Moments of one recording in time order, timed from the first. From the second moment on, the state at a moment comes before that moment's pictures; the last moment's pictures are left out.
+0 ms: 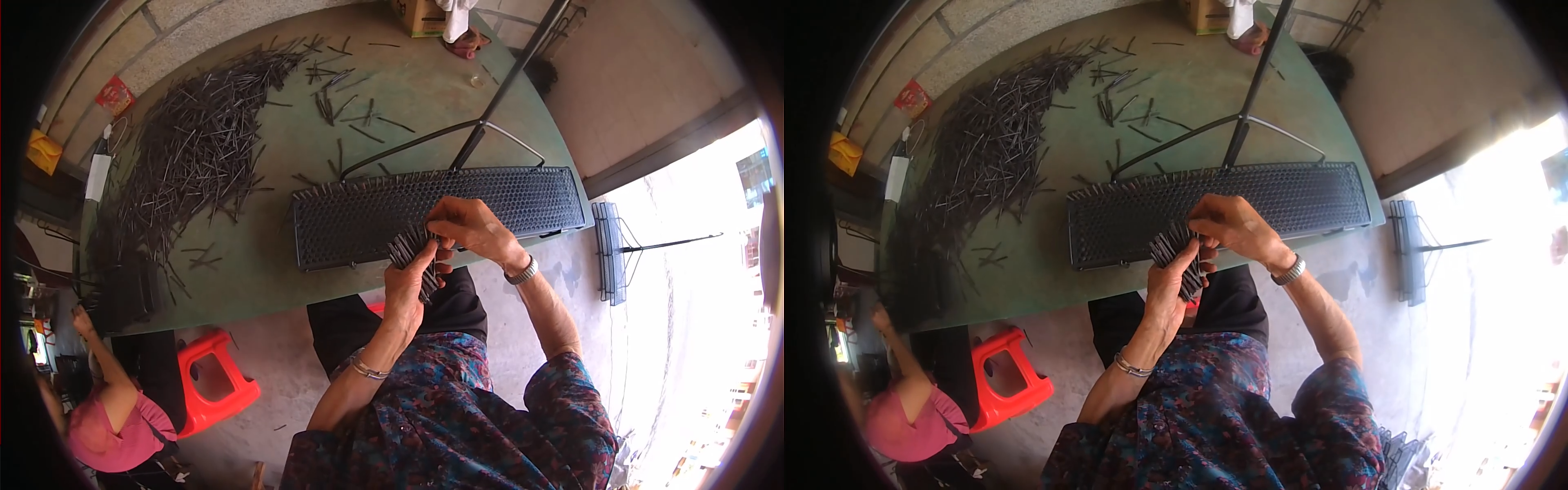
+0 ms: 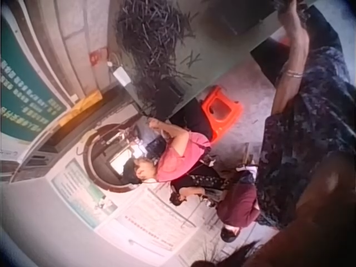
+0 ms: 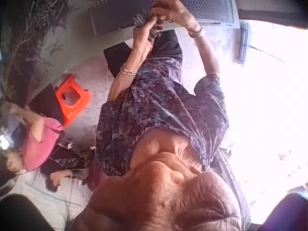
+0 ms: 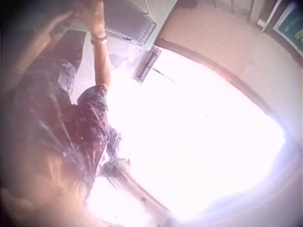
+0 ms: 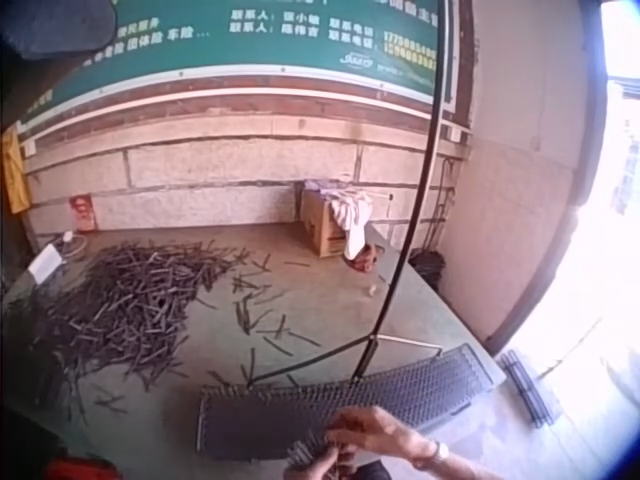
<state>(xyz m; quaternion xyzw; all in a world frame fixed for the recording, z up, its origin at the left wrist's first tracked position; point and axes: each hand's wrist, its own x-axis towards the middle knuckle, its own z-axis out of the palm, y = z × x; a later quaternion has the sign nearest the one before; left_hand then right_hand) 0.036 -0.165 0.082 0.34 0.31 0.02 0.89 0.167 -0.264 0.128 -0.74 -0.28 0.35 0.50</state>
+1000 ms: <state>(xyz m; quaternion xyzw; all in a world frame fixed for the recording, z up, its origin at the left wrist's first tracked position) 0.036 -0.172 0.081 0.35 0.33 0.04 0.88 0.176 -0.278 0.131 -0.75 -0.29 0.34 0.50</state>
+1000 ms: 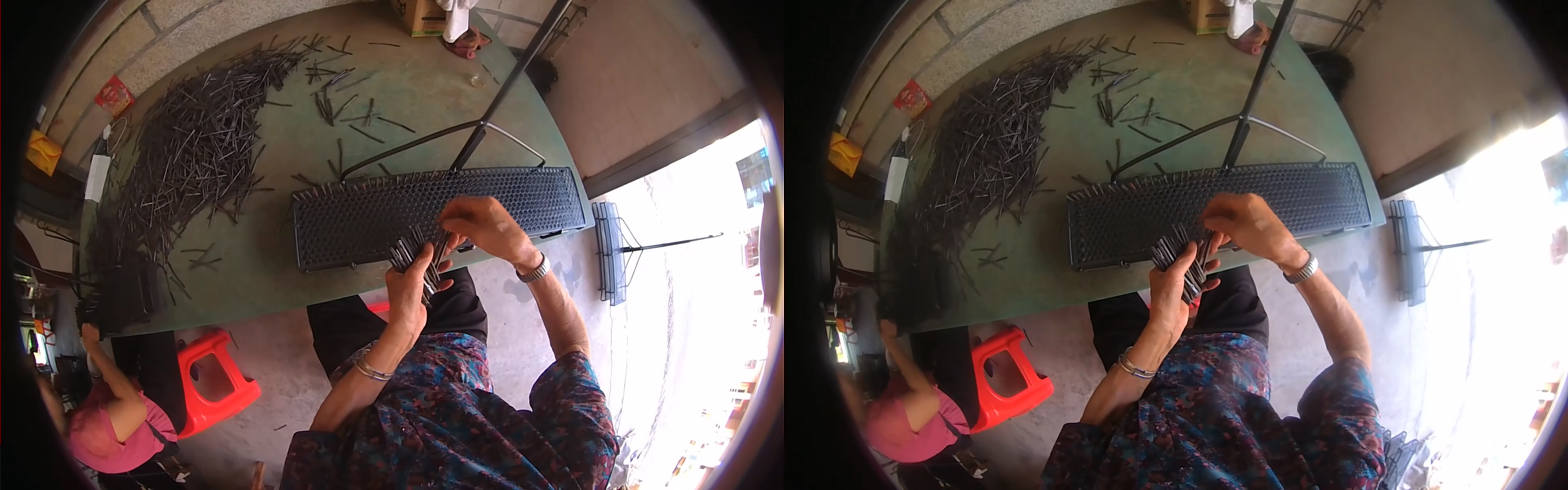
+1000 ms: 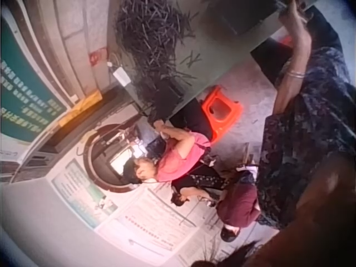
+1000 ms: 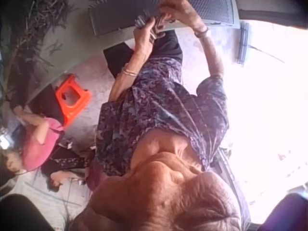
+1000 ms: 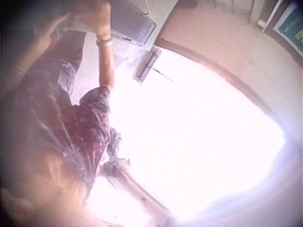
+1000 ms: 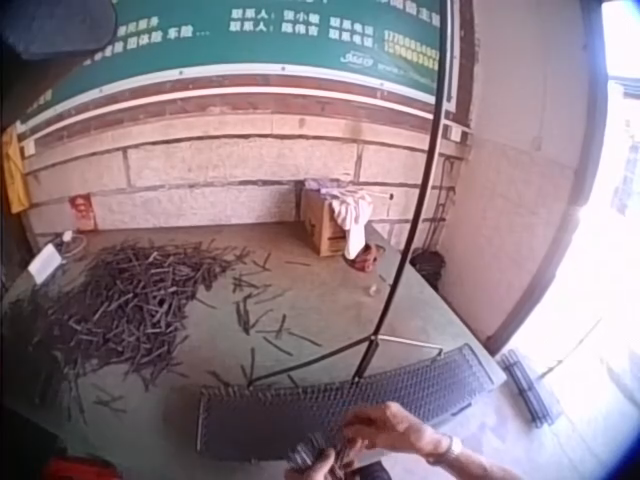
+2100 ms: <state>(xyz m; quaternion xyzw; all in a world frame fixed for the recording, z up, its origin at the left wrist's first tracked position) 0.037 -0.182 0.059 0.21 0.33 -0.04 0.92 0.236 -0.275 0.122 -0.82 -0.40 -0.08 0.41</state>
